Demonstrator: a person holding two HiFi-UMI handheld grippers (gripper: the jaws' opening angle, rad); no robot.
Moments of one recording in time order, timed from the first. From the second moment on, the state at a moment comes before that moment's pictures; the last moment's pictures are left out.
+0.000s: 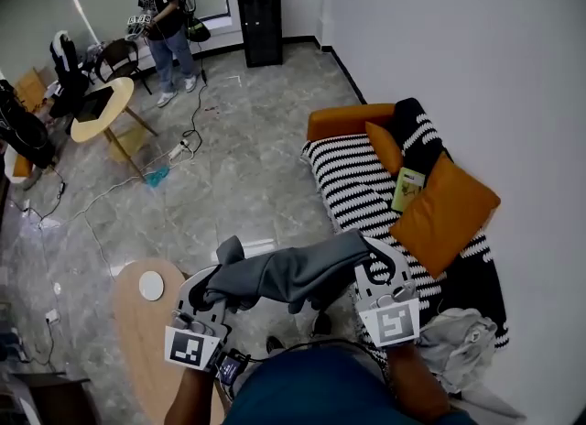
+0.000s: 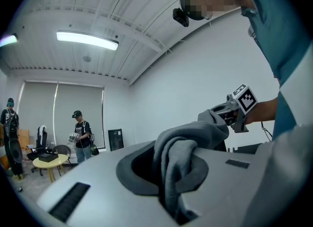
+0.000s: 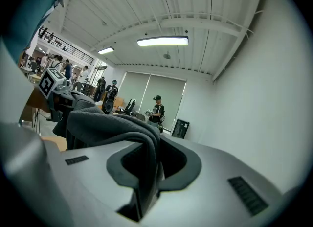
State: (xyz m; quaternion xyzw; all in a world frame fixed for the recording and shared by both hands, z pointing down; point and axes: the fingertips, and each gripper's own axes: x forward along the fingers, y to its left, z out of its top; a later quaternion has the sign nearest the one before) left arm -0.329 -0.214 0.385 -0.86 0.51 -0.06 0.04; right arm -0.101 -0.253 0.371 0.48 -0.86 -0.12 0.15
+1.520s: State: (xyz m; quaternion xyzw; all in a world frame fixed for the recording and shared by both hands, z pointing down) left arm -0.192 -0.397 0.377 -0.91 0.39 -0.02 0.11; right arm 0.037 -0.321 0.363 0.67 -0.68 -0.21 0.22
